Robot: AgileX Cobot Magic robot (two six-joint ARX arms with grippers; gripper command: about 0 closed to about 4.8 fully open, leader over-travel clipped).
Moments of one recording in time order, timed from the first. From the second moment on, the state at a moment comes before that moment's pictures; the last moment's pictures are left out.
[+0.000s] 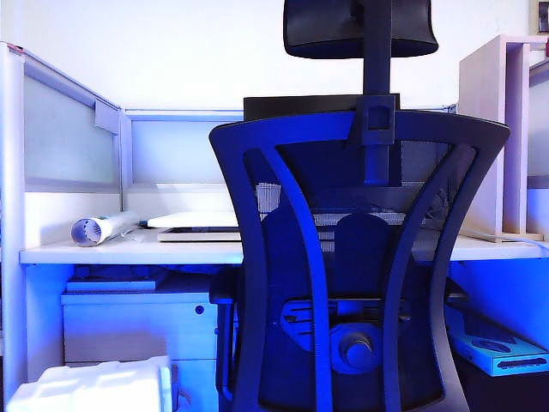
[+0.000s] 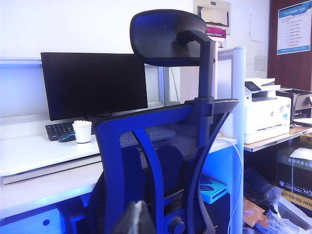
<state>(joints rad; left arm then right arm) -0.04 0.00 0.01 0.35 0.53 -0.13 -0.02 0.13 0.23 0.15 -0.26 0.26</state>
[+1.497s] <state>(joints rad) -0.04 0.00 0.01 0.32 0.47 -0.13 0.19 1.77 1.35 0.50 -0.27 0.27</state>
